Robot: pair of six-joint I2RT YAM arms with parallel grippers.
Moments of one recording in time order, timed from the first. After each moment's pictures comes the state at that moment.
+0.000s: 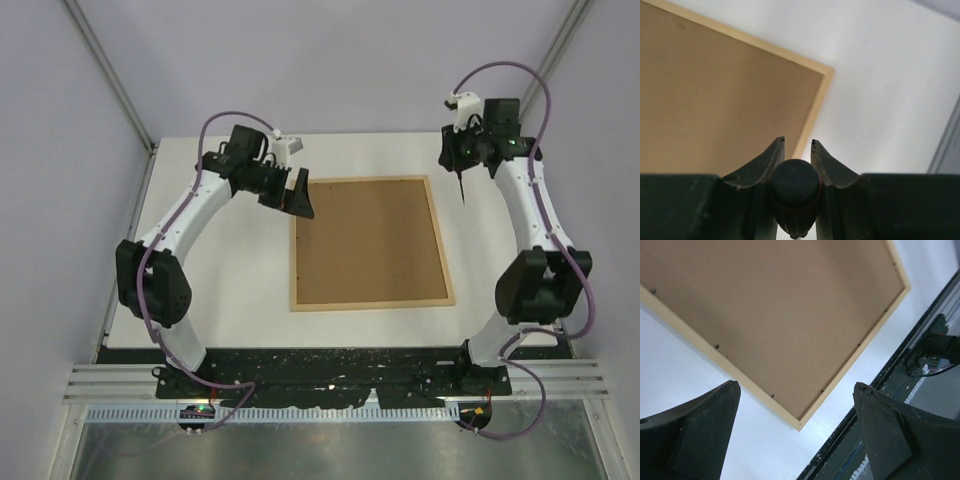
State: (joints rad) left arm -0.35 1.77 1.58 -0.82 0.60 -0.01; right arm -0.03 1.78 1.70 -0.71 -0.21 -0.36
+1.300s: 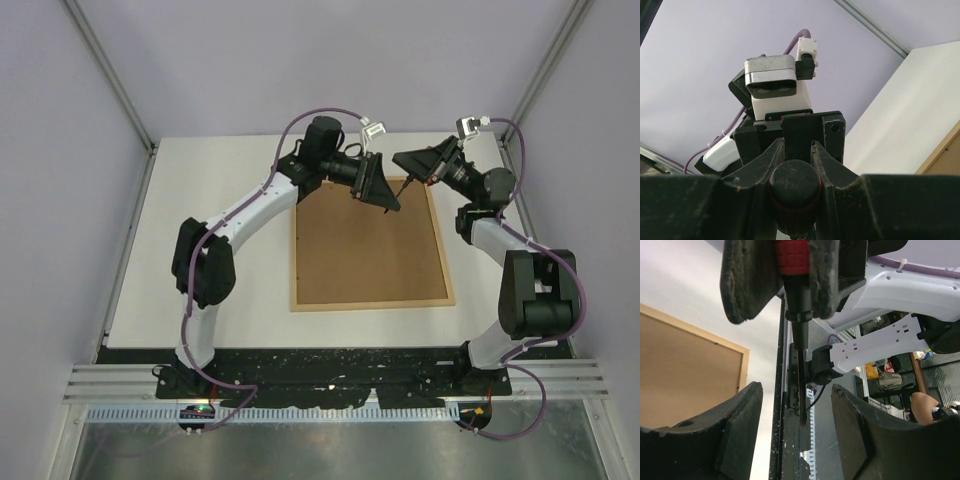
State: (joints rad) left arm -0.65 2.03 1.88 -0.20 1.08 -0.54; right arm -0.01 1.58 0.91 1.23 -0.95 1.46
